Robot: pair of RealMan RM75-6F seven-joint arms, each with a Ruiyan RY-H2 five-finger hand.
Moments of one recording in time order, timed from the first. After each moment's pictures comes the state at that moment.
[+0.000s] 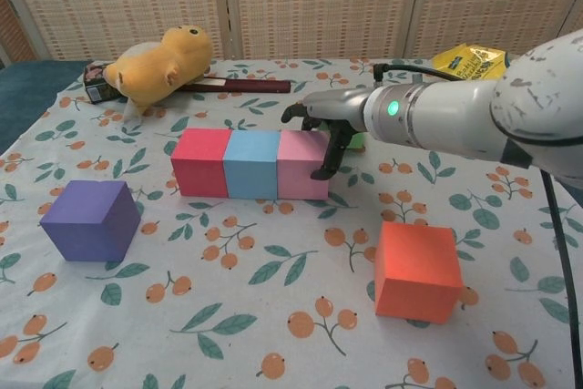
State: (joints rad) left arm -0.06 -1.01 -0.03 -1.54 1.52 1.55 -0.28; right arm 1.18 -1.65 0.16 -1.38 -0.45 0.78 -0.61
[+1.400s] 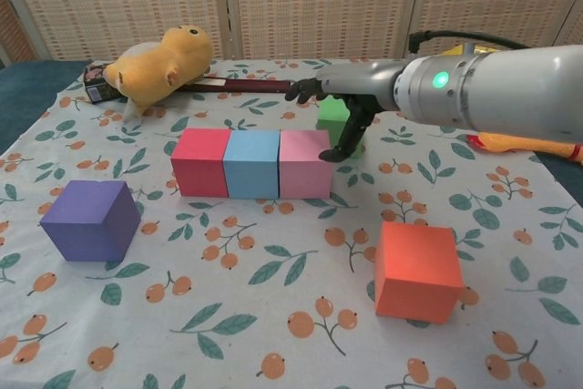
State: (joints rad) left arm -0.05 -1.01 -0.03 -1.55 1.53 1.54 -0.26; right arm 1.10 -1.47 0.15 -1.65 -0.58 0.87 -0.51
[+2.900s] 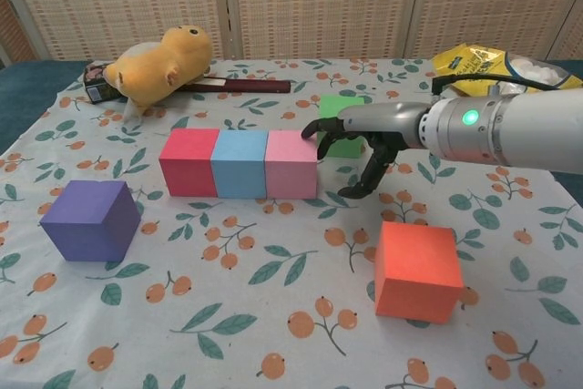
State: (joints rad) left arm -0.08 -1.00 -0.03 -1.60 1.53 1.50 -0.21; right arm 1.02 -1.49 0.11 -1.53 -0.75 0.70 -0.29
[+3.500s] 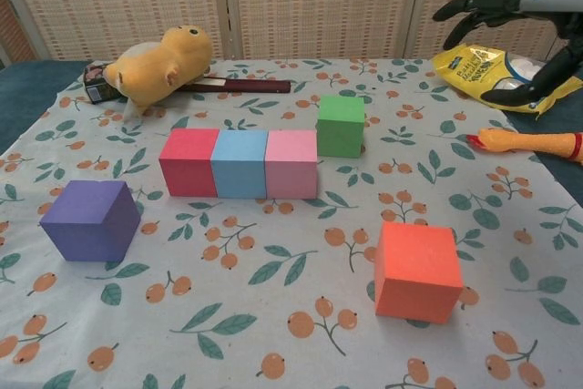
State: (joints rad) left arm -0.31 -1.05 -0.01 -1.57 1.63 1.16 -0.21; right arm 0.72 -1.04 0.04 -1.97 -1.08 1.08 -0.22
